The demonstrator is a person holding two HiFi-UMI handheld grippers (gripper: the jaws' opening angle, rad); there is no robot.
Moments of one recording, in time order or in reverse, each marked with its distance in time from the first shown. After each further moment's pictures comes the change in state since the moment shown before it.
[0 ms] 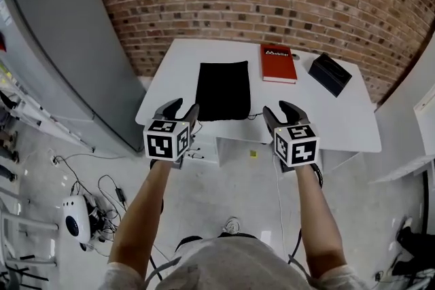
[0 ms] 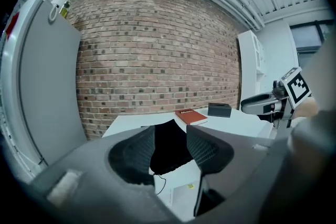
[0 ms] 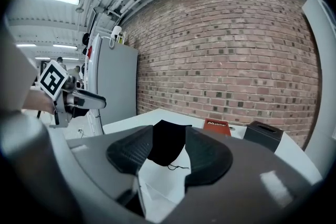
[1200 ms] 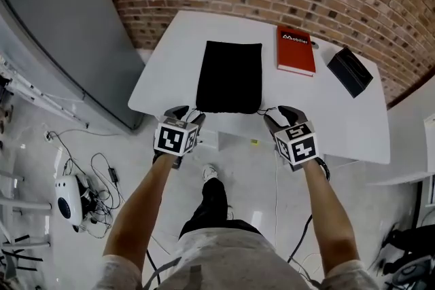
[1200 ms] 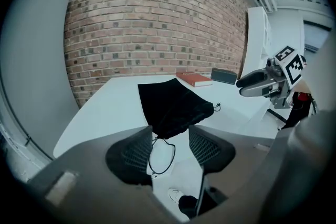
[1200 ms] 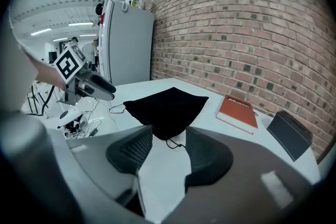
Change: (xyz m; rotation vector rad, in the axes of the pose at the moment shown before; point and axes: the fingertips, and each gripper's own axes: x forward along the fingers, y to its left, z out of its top) left arm 0.084 0.025 -0.147 -0.025 0.329 -0.059; right arm 0.098 0.000 -0.112 -0.173 0.280 0.185
